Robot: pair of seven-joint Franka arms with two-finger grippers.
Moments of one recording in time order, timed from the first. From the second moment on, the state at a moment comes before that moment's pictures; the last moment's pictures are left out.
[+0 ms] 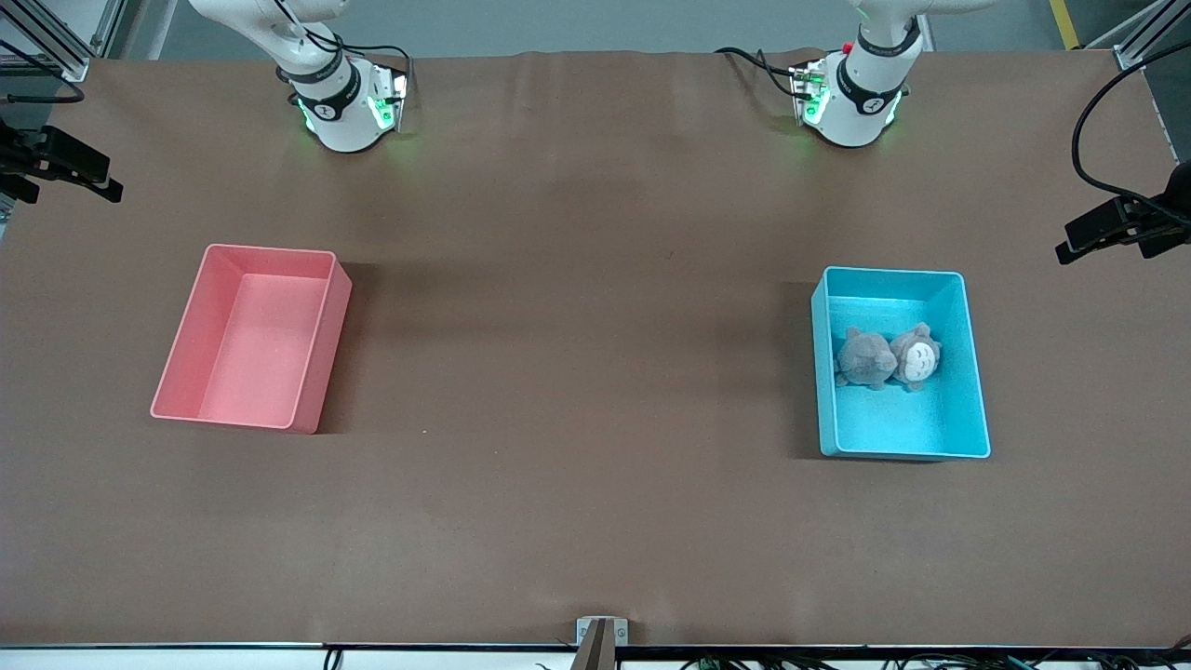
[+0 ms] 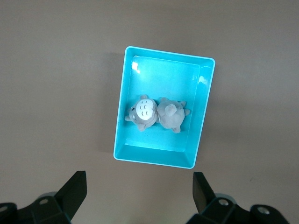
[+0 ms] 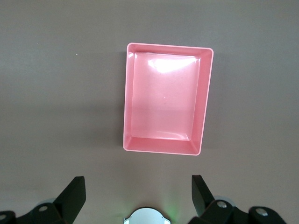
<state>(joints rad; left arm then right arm) -0.01 0.05 0.05 -1.48 -0.03 1.51 -0.04 0.01 -0.08 -0.08 -1.55 0.02 1.39 -0.06</state>
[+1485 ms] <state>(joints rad) -0.02 -0.05 0.03 -1.58 -0.03 1.59 -0.04 0.01 -0.08 -0.08 -1.54 0.02 1.38 -0.06</state>
